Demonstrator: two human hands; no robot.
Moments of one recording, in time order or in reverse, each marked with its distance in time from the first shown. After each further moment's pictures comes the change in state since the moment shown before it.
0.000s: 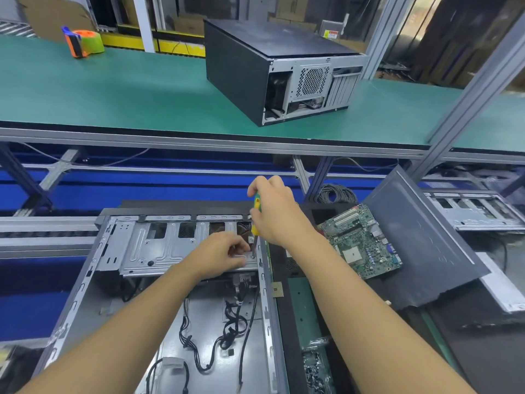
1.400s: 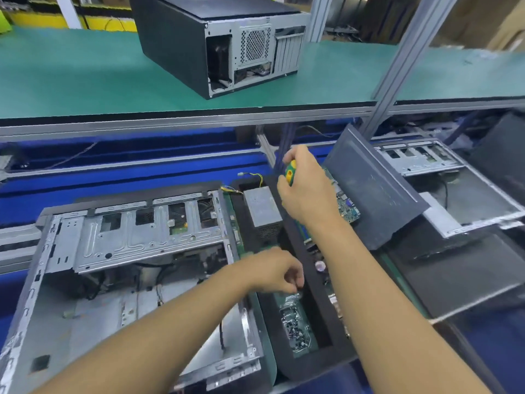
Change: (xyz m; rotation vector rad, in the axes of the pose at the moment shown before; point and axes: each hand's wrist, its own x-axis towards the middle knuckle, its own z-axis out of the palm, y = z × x) left_hand -0.006 0.135 0.095 0.081 -0.551 0.372; right_hand -0.070 0.080 -0.040 0.083 0.426 0.194
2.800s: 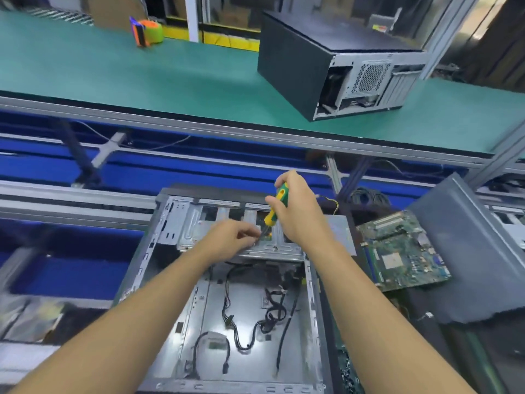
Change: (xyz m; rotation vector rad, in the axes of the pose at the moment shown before) left_hand -0.158 -0.161 -0.056 -0.322 0.647 -0.482; right_hand 0.006 -0.114 0.119 0.247 -0.353 -0.194
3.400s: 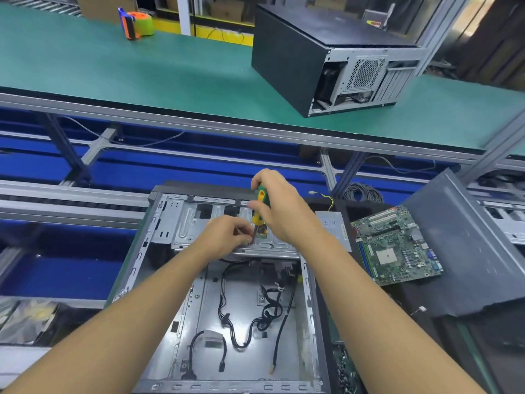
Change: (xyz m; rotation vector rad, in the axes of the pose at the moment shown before) left_hand 0.000 0.008 -0.001 0.007 0.038 0.007; right_hand 0.001 -0.013 0.003 -0.099 -0.166 -0.186
